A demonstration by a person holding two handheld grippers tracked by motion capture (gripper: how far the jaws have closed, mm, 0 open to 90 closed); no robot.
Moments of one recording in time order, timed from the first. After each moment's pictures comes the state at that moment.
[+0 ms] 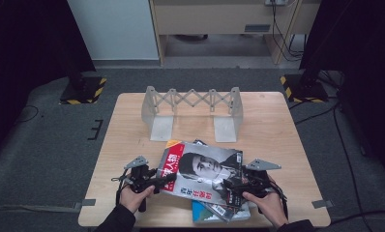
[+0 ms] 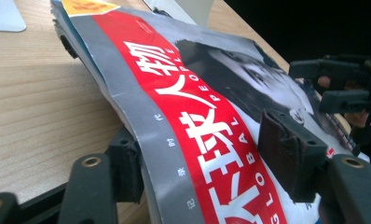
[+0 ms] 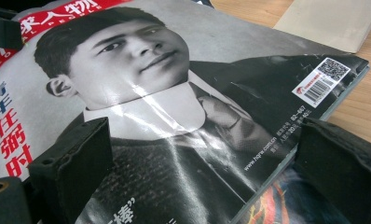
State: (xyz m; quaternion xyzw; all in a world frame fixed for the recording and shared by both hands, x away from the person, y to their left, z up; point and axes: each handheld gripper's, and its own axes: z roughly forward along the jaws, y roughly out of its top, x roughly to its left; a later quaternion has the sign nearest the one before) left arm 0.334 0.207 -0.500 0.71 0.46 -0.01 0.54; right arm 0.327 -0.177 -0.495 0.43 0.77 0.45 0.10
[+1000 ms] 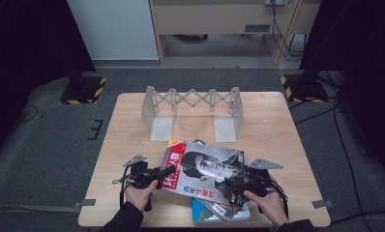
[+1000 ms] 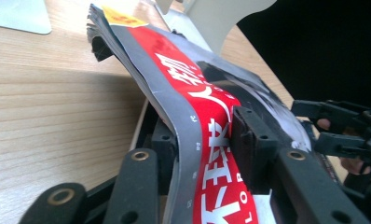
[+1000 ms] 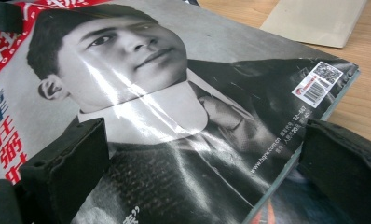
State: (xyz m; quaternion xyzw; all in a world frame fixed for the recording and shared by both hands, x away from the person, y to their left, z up) left arm 0.333 0.197 -0.490 0.66 0.51 0.00 0.55; right arm 0.331 -0.181 -0.497 0.45 0.76 0.45 0.10
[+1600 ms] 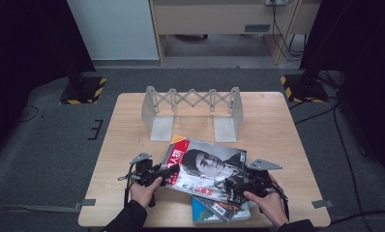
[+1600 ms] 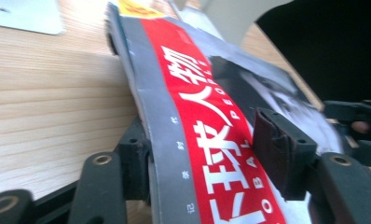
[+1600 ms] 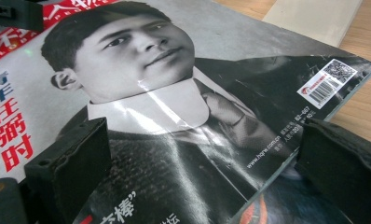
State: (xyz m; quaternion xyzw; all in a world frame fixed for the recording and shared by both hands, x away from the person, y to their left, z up) left arm 0.346 0.192 -0.506 0.67 0.53 0.04 0.51; right arm 0.329 -0.181 -0.497 0.44 0.77 0.45 0.12
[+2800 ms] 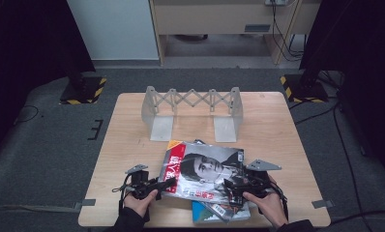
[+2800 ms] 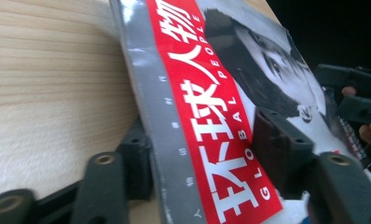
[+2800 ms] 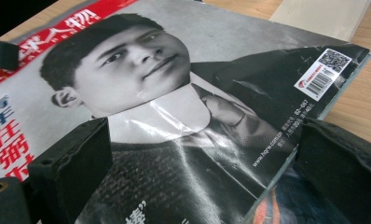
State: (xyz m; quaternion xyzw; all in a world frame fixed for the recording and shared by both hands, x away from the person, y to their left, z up) left arm 0.310 0.198 -0.502 0.67 0.56 -0.02 0.49; right arm 0.327 -0.177 -0.496 0.44 0.77 0.45 0.12
